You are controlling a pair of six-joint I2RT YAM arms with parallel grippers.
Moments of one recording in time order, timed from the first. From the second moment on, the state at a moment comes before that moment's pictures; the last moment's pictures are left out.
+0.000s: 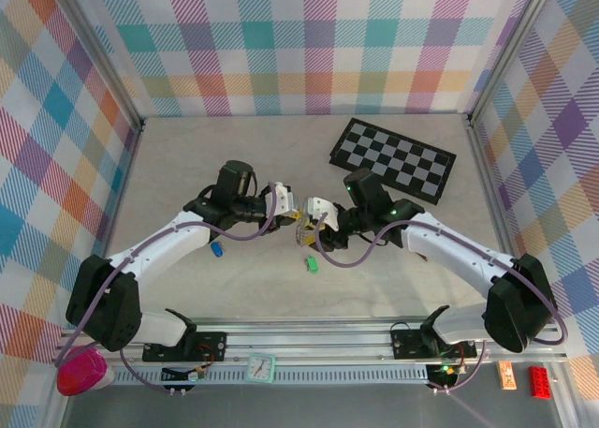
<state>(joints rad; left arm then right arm) -0.52 1.37 0.93 -0.21 0.72 0.74 0.70 1.33 0.97 -0.42 -0.67 -0.59</state>
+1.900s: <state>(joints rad) -0.53 1.54 1.54 -1.02 0.32 -1.08 0.86 1.64 0.65 0.89 -0.16 -0.24</state>
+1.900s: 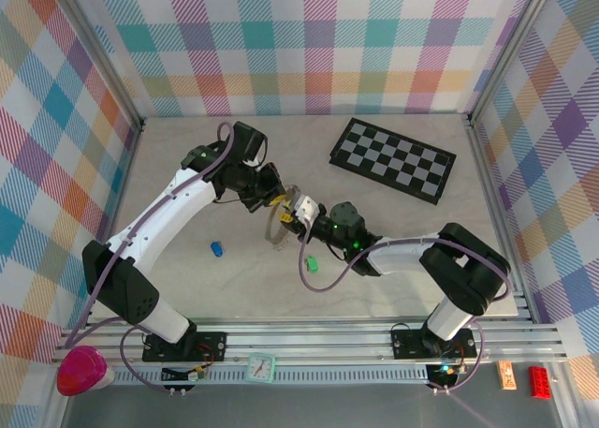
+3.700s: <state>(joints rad) -0.48 1.08 0.97 -0.36 0.05 -0.37 0.86 1.58 0.67 0.79 -0.24 -0.30</state>
